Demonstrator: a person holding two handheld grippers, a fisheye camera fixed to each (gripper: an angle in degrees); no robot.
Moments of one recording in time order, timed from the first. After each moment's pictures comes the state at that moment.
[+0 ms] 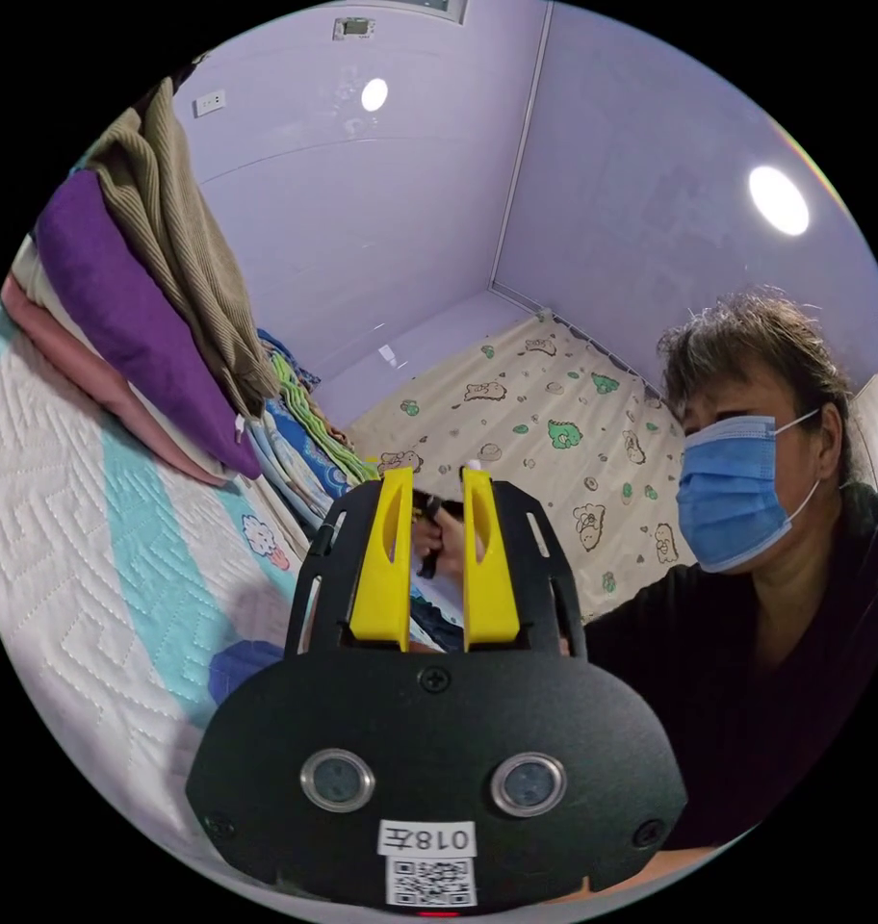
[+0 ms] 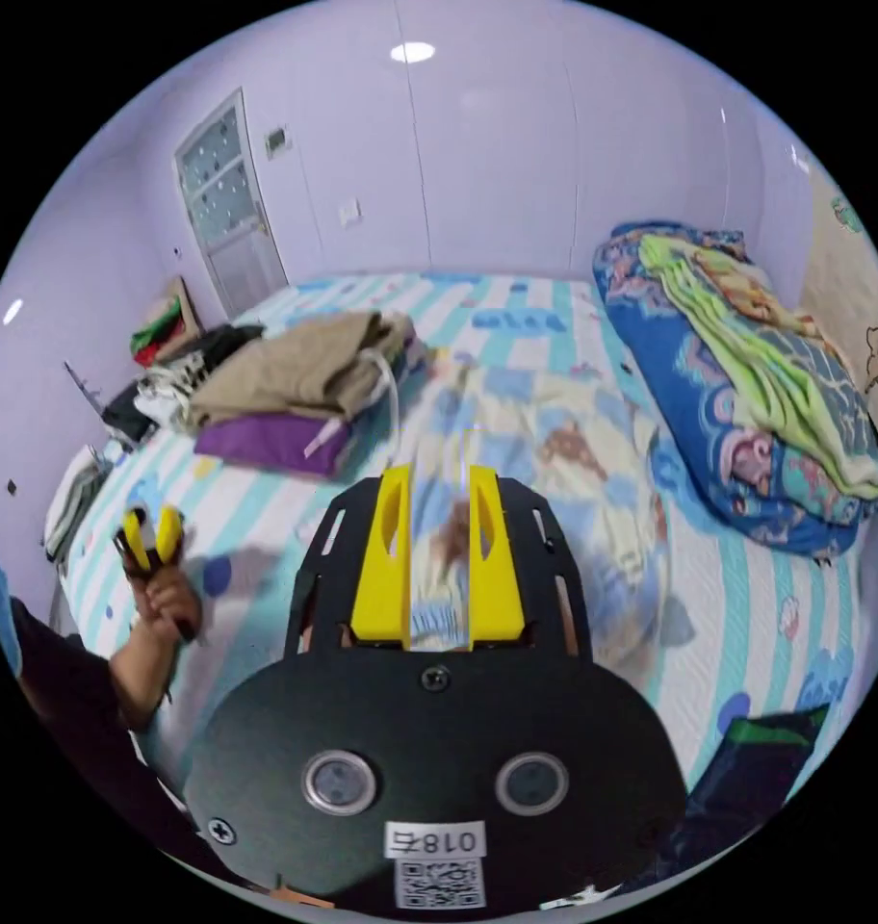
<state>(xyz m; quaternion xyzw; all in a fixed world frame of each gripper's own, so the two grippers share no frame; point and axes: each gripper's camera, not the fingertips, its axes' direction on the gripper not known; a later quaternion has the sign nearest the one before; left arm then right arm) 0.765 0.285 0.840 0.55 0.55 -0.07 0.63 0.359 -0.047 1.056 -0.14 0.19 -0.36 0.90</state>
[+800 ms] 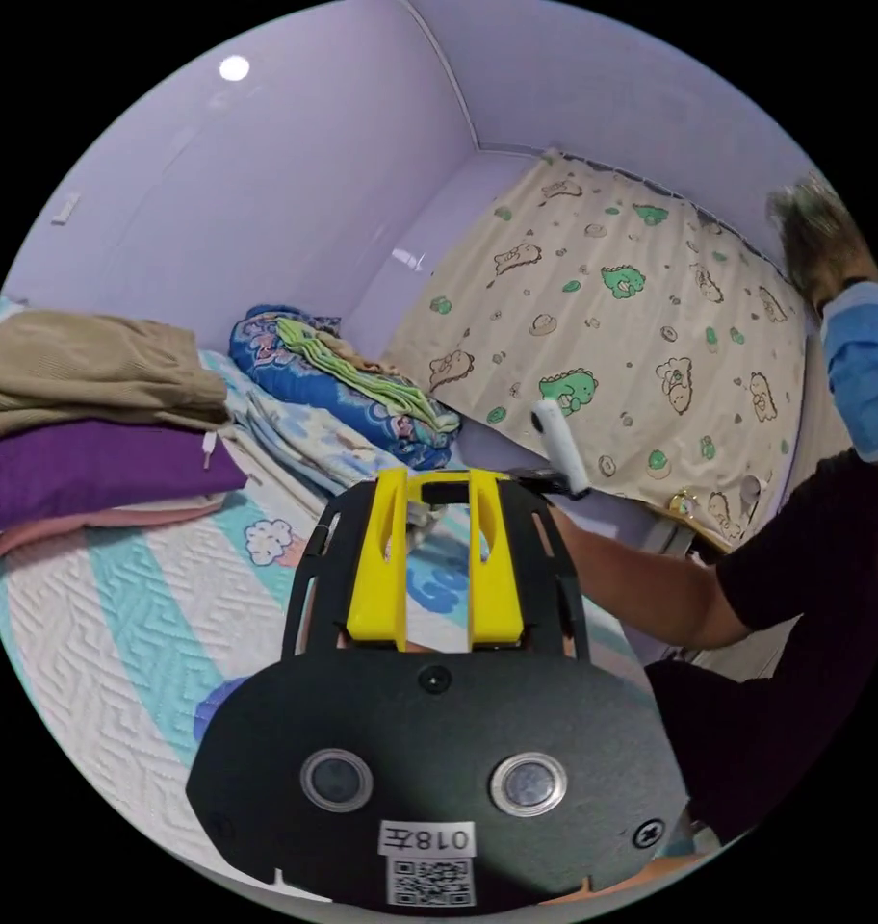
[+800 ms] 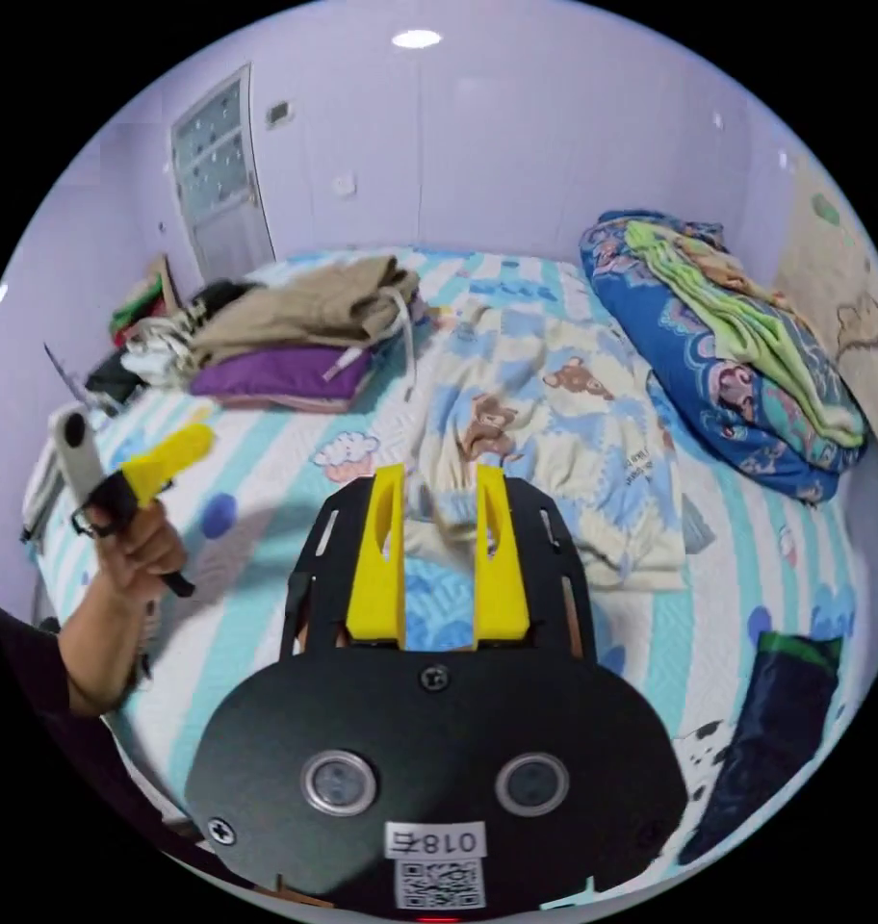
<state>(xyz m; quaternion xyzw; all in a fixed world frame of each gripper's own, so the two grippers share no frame) 0.847 0.115 0.544 0.48 0.36 0.05 0.80 0.363 0.090 0.934 -0.10 0.21 -0.36 0.91</state>
